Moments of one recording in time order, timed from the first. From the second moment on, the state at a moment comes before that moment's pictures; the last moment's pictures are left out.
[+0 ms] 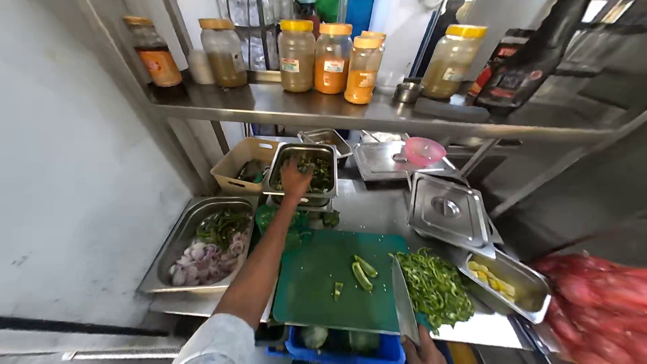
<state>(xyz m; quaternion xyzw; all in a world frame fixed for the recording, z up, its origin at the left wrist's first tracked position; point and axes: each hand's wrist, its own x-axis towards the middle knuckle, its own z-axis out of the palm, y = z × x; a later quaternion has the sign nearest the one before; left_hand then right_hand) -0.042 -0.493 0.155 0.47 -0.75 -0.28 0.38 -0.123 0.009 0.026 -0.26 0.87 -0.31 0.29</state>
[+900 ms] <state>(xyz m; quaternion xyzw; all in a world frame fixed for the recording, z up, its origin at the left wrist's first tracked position) -0.029 -0.340 0.137 0.21 -0.94 -0.18 0.17 -0.123 0.015 0.021 -0.22 0.87 -0.31 0.33</state>
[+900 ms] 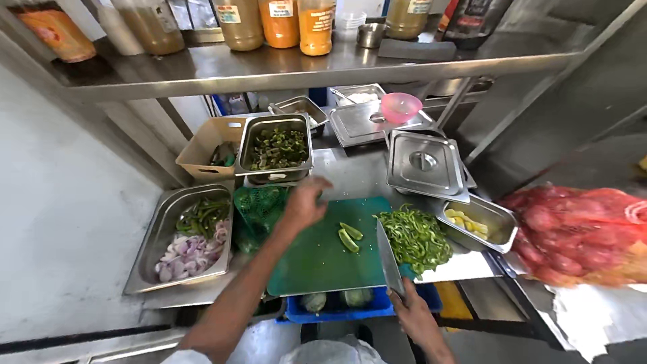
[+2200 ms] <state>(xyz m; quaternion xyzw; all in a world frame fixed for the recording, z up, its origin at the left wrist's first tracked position) 0.020 -0.247 -0.020 0.13 -0.94 -0.32 0.07 -0.097 -0.070 0.053 -0.37 0.86 0.07 0.35</state>
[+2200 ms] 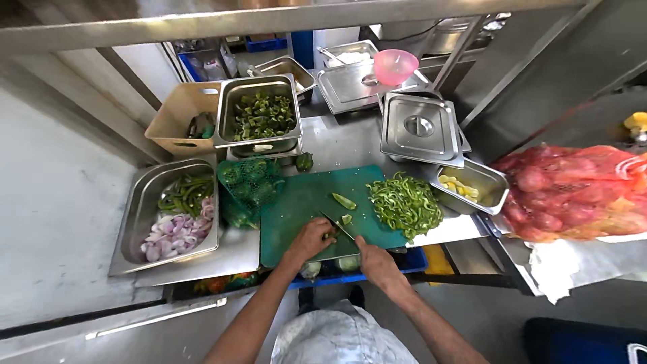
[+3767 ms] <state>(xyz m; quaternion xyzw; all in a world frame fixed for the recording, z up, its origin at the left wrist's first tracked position) -0.085 -0.413 0.165 0.40 -0.78 -0.24 0.42 -0.138 0.017 0.038 -0.28 0.86 -0.30 0.29</state>
